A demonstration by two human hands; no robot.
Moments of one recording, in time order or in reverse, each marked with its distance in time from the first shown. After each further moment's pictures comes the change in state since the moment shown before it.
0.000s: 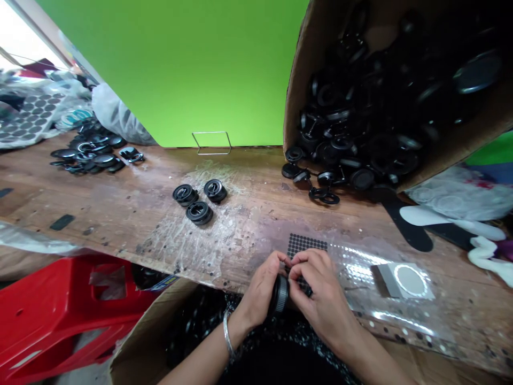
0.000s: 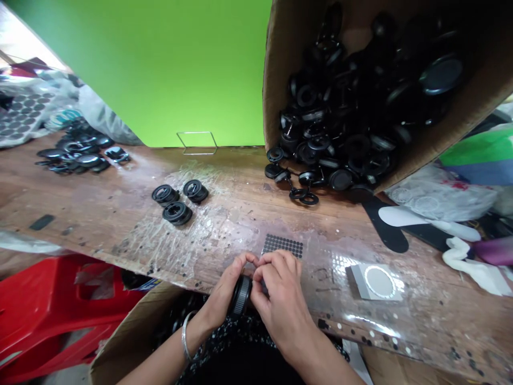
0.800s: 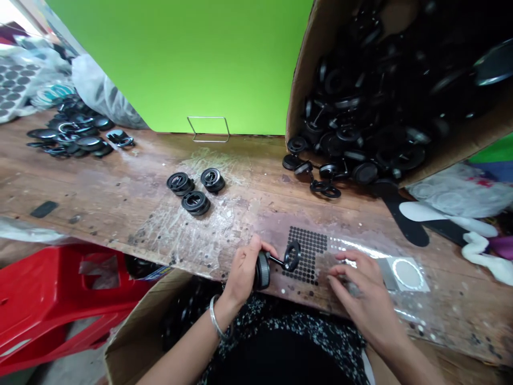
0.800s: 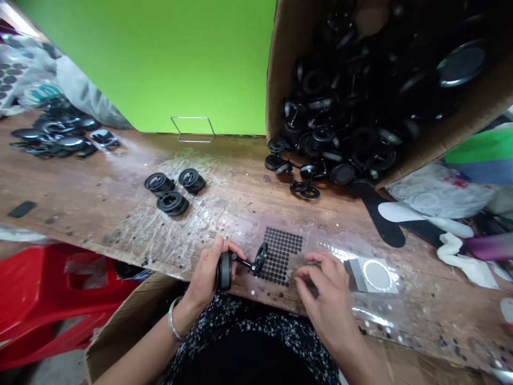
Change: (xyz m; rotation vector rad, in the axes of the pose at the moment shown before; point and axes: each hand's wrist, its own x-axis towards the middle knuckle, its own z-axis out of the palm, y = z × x) left_hand 0.008 0.001 -0.021 0.008 0.183 -0.040; right_hand -0.040 0.047 -0.040 -0.219 0.014 0.145
